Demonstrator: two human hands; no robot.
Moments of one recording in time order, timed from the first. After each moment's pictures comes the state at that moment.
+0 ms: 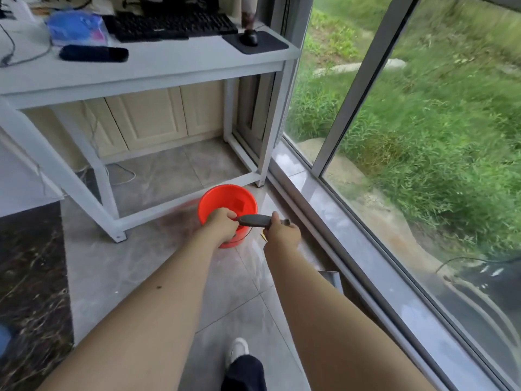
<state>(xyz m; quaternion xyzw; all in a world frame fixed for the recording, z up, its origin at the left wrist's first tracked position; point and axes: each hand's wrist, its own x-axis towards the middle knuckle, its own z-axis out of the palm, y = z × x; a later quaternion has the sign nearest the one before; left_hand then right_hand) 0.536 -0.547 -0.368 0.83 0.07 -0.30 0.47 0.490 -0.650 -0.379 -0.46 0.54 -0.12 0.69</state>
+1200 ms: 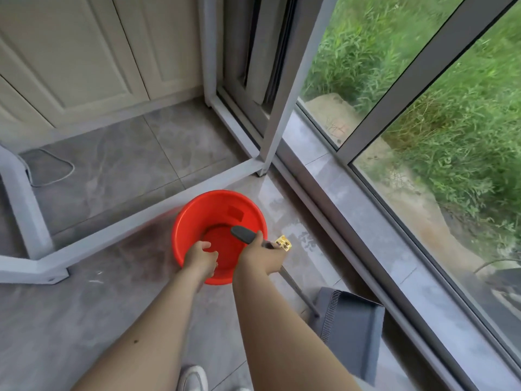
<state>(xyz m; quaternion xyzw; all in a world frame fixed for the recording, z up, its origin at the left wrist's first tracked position) 0.828 -0.594 -0.686 0.77 0.23 -0.36 0.47 0.804 -0.679 -0.626 -0.38 0.71 -0.17 0.57</state>
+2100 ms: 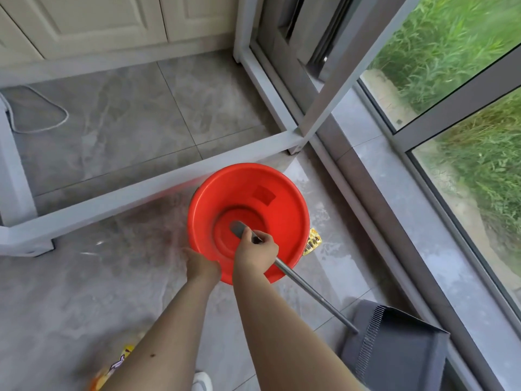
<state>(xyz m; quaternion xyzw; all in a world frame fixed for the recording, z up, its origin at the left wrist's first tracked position) 0.848 -0.549 -0.852 0.74 0.37 -0.30 0.47 0.849 -0.615 -0.800 -0.60 0.61 -0.05 0.51</state>
